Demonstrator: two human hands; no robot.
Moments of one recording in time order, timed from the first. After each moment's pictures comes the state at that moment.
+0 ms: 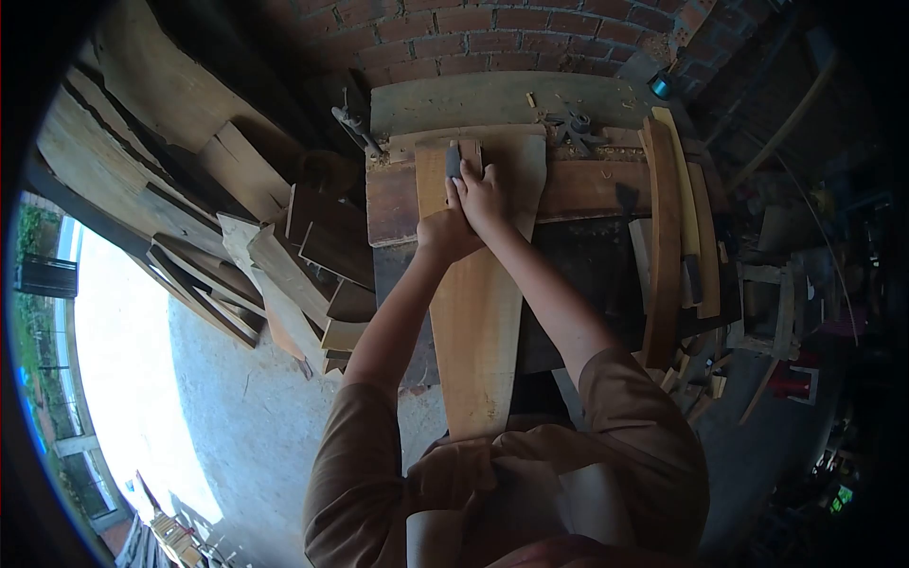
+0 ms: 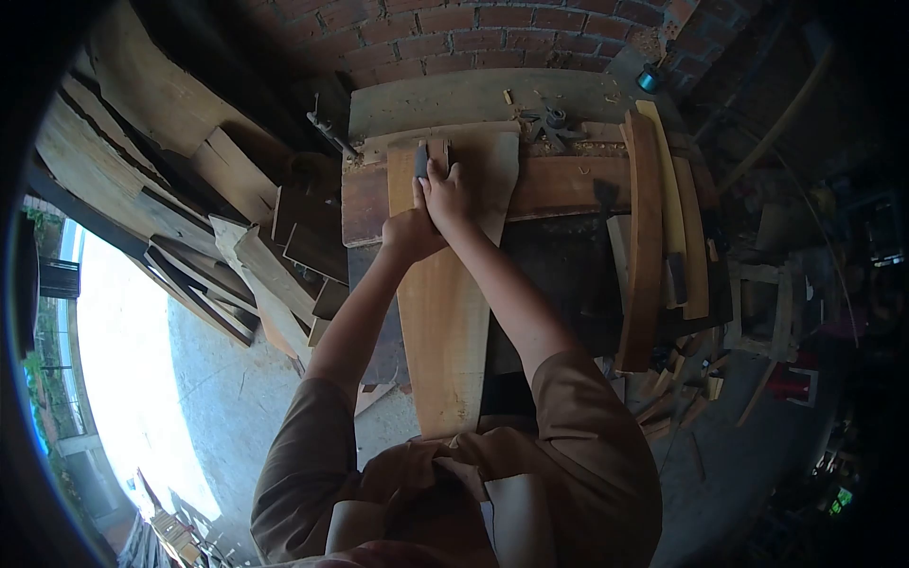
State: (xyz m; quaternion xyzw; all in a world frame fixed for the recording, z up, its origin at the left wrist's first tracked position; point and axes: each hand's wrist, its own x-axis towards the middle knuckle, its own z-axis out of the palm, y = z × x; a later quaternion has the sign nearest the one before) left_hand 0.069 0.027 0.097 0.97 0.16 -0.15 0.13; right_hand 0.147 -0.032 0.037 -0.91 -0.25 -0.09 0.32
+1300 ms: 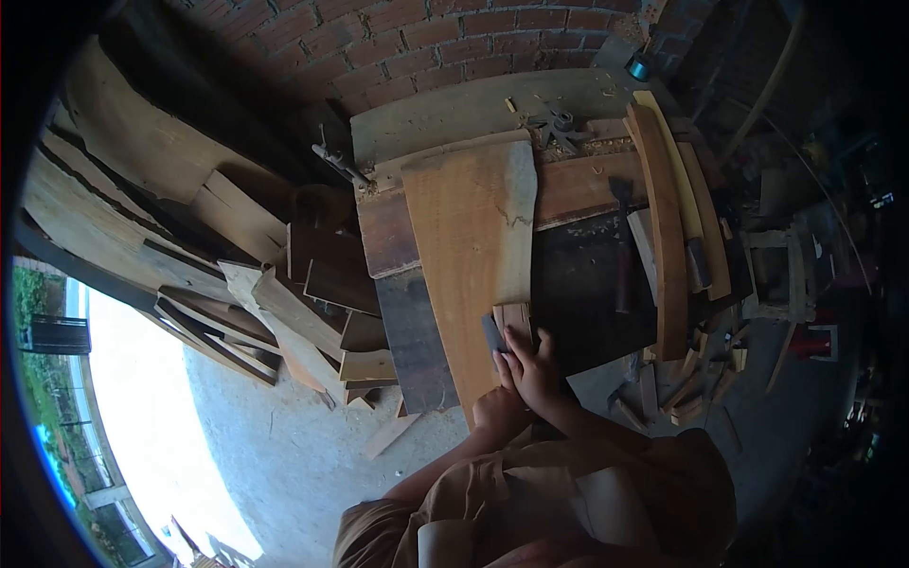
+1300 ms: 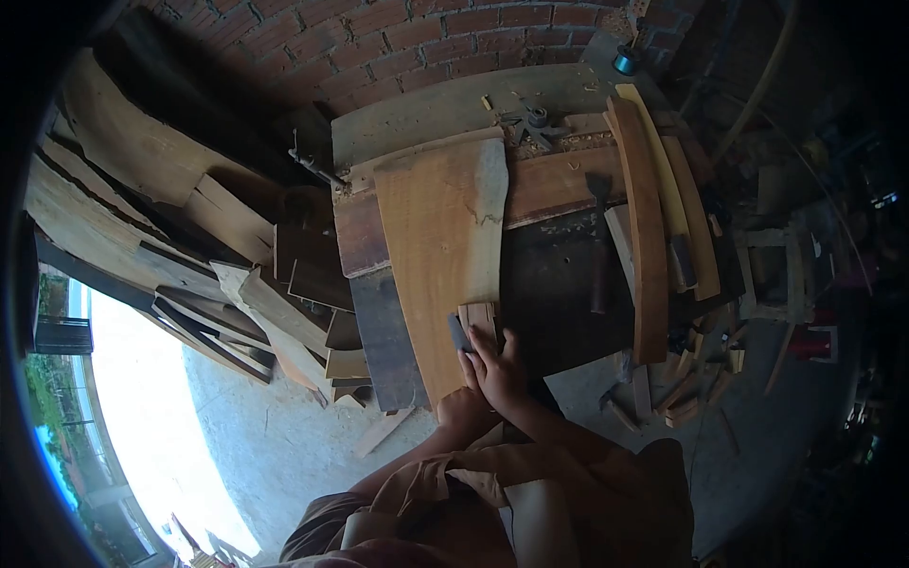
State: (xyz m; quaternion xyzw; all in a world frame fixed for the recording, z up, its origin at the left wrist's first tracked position) left_hand -0.116 -0.108 0.077 0.91 0.09 -0.34 0.22; right_hand -0.064 -0.190 0.037 -0.91 -0.22 -0.02 0.36
